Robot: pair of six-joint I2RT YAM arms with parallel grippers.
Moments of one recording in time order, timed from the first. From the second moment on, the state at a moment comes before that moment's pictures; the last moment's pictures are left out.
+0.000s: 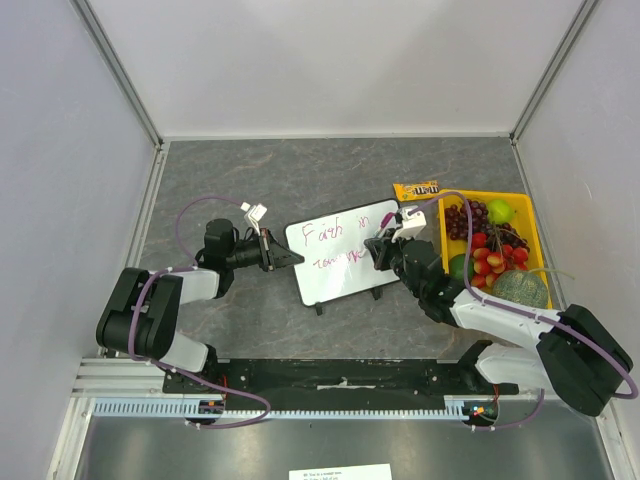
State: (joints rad) left arm -0.20 1.49 0.43 0.67 0.94 -0.60; right arm 0.72 1.18 0.43 0.51 0.27 0.40
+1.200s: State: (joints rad) left arm -0.20 1.49 0.43 0.67 0.95 -0.60; right arm 0.72 1.10 0.46 0.48 0.32 0.40
